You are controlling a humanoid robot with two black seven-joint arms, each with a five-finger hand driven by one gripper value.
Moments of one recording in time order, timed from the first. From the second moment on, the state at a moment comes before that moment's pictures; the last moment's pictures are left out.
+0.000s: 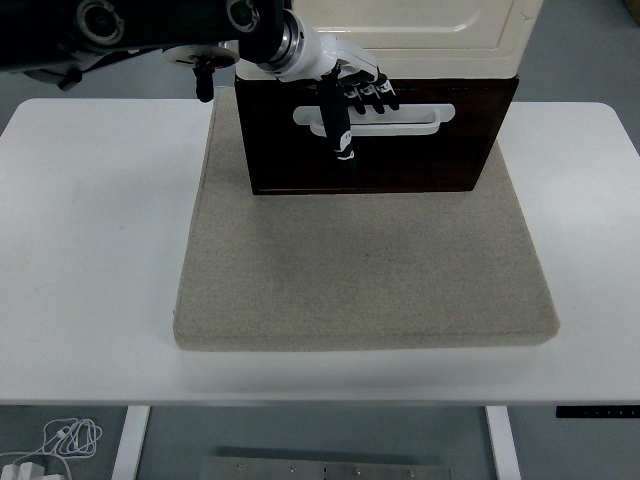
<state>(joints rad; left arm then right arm) -1.92 0.26 0.41 -1.13 0.26 -0.28 0.30 -0.02 0.00 -0.04 0.15 0.01 -0.01 -0.09</state>
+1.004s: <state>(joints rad) -1.89 0.24 0.40 -1.13 0.26 -0.24 0.30 -0.02 0.00 -0.04 0.15 0.01 -0.01 -0.09</state>
